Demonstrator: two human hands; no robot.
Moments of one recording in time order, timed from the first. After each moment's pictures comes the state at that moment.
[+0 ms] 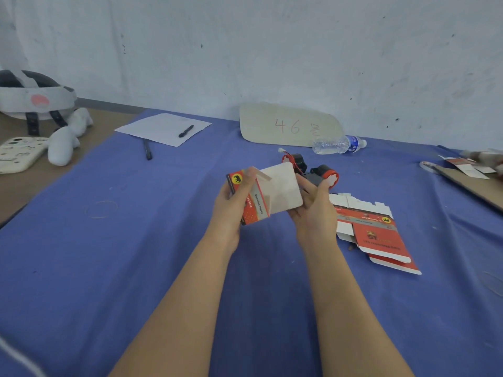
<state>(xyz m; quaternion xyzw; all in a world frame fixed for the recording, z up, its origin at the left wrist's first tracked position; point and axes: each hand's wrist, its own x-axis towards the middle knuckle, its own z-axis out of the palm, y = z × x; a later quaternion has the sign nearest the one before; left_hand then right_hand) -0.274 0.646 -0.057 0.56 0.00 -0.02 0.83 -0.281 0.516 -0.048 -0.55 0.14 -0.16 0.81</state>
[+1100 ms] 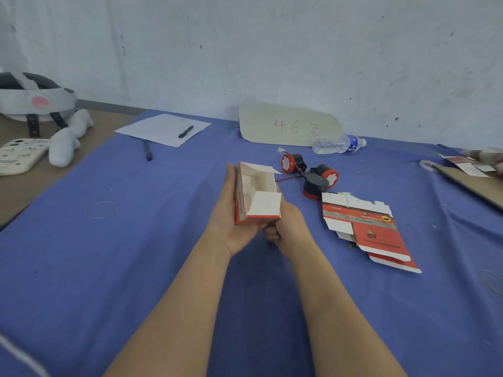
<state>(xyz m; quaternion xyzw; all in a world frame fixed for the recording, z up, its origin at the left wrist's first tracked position) -0.278 0.647 -0.054 0.34 -0.08 -0.20 0.92 -0.276 0.546 -0.061 -0.69 0.19 0.01 0.70</state>
